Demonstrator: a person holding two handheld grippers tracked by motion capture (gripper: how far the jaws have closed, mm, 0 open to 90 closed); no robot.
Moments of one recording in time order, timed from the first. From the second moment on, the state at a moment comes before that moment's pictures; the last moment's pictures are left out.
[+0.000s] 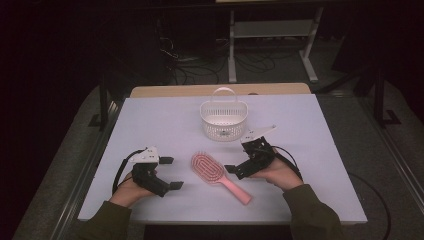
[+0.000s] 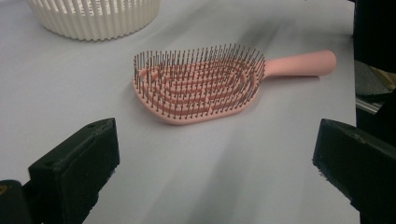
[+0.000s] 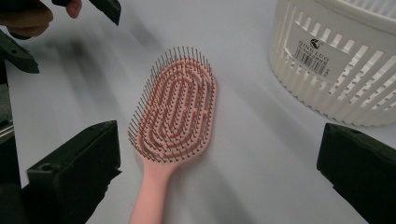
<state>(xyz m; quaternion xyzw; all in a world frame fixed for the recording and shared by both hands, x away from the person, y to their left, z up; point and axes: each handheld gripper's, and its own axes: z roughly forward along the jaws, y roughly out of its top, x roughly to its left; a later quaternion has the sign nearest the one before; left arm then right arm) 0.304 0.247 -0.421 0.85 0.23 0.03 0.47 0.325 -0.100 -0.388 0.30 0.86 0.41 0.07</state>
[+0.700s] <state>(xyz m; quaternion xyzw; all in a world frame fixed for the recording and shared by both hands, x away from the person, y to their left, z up) 0.304 0.247 -0.422 0.85 0.23 0.03 0.47 0.329 -0.082 -0.379 0.29 0.85 0.43 0.07</state>
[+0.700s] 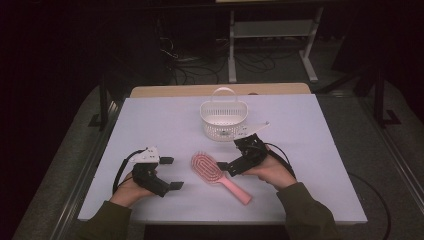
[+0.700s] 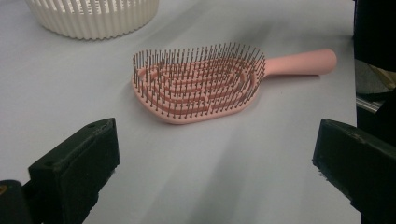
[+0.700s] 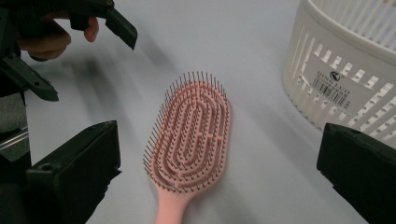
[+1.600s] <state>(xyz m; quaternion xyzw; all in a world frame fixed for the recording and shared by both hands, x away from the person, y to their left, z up) 0.304 0.247 -0.422 0.85 0.23 0.03 0.47 0.322 -0.072 -0.387 0.28 0.87 0.40 0.06</state>
